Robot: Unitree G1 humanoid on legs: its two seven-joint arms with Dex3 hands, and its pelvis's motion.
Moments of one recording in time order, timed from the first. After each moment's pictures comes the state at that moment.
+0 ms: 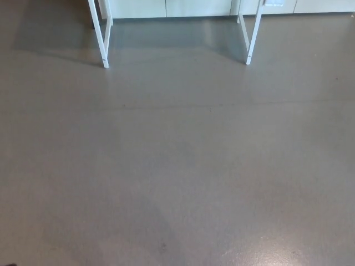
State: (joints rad) left_arm 0.22 0.33 0.34 0.66 -0.09 0.02 -0.20; right_arm 0.32 -0.30 -0.24 0.27 0.06 0.07 0.14
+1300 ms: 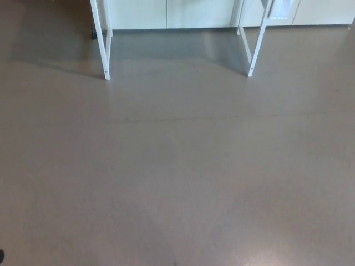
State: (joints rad) left_arm 0.25 0.32 0.42 0.69 -0.23 -0.14 -0.36; right_arm 0.46 -0.28 -0.32 0.19 0.19 0.03 0.28
